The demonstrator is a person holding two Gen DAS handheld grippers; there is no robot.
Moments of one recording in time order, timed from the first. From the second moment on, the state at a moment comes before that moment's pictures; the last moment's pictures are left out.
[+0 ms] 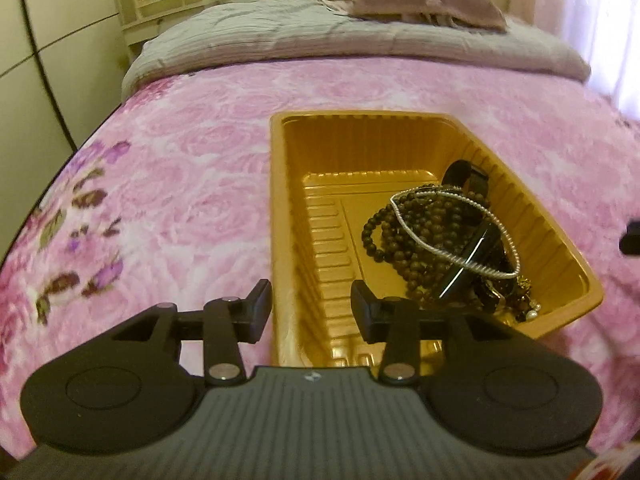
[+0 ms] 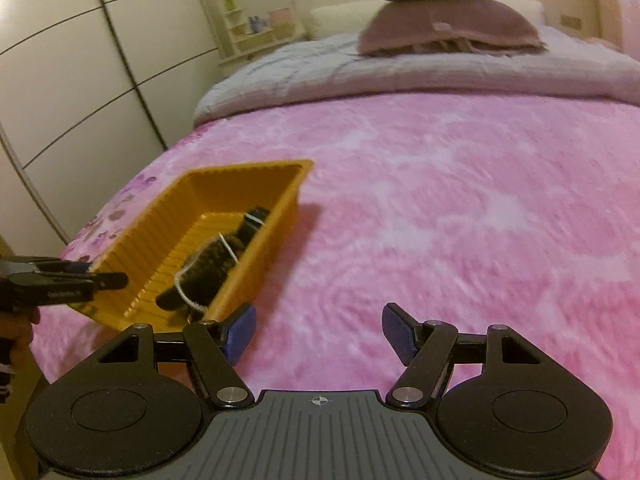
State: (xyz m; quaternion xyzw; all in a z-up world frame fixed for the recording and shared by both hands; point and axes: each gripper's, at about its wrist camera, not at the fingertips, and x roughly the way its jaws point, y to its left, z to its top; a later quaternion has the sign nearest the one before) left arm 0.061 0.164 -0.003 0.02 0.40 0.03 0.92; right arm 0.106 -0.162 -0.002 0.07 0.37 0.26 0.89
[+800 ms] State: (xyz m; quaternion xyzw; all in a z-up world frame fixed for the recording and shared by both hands) left arm -0.006 0.061 0.010 -0.03 0.36 0.01 0.93; right arm 0.068 -0.204 -0.012 0.07 0.40 0.20 0.89
